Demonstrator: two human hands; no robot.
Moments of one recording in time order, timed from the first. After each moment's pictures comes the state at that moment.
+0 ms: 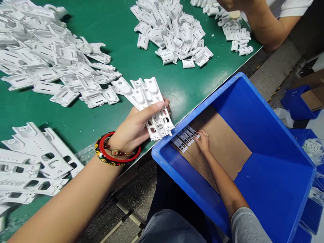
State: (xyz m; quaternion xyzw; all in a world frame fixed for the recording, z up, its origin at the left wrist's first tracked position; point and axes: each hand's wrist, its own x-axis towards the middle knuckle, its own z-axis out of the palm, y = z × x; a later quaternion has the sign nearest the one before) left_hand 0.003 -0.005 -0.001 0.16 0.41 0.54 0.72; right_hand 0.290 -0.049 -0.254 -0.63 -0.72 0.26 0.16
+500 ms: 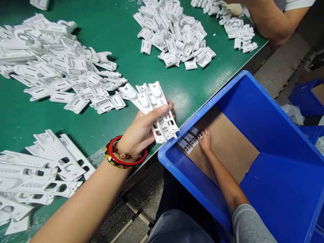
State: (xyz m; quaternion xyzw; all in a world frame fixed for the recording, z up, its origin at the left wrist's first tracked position) left_hand 0.002 -0.007 -0.003 0.16 0.41 0.53 0.73; right_hand 0.271 -0.046 -0.263 -0.64 -0.73 0.22 0.14
